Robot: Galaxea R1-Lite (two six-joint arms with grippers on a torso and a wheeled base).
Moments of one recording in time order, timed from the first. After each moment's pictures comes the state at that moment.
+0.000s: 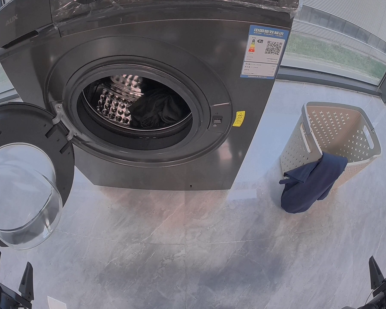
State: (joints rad) left arm -0.05 0.07 -0.02 -0.07 0.17 0.01; right arm 0.01 0.01 -0.02 0.00 -0.03 0.01
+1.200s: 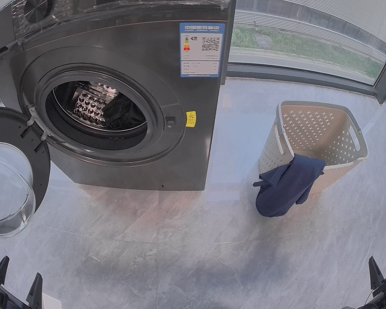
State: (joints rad) left arm 0.00 0.01 -0.02 0.00 0.01 0.00; right arm 0.01 0.01 -0.02 0.00 -0.03 0.00
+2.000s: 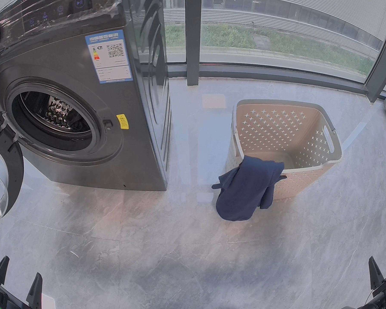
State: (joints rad) left arm 0.00 0.01 -0.02 0.01 0.01 0.00; right arm 0.01 0.01 -0.02 0.00 -0.03 0.00
